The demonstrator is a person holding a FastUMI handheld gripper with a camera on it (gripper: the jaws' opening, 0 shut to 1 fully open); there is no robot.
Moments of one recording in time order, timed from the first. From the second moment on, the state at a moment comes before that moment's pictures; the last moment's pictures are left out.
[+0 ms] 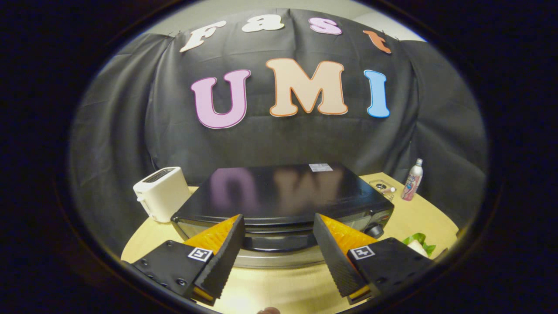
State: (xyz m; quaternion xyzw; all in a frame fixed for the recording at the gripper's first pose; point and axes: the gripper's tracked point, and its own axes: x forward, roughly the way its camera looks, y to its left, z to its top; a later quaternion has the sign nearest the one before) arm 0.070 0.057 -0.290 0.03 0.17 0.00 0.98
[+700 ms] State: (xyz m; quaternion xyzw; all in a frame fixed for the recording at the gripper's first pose) arm 0.008 0.050 -0.303 0.04 0.18 0.00 0.98
